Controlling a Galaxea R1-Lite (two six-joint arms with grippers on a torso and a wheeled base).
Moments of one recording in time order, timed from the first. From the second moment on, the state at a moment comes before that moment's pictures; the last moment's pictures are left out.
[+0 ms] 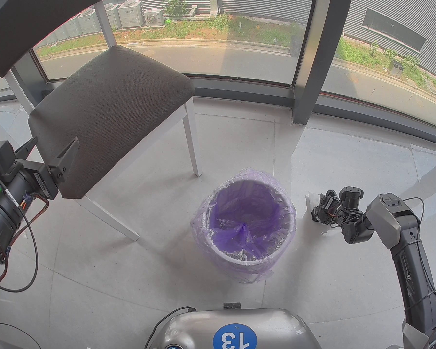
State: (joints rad) left arm -0.22 1.22 -0.42 -0.96 0.10 0.10; right arm -0.02 2.94 -1.74 -0.87 -0.15 0.45
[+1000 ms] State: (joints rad) left arm -0.23 1.21 -0.40 -0.96 0.08 0.10; right arm -0.02 2.86 -1.65 -0.87 -0.17 0.51
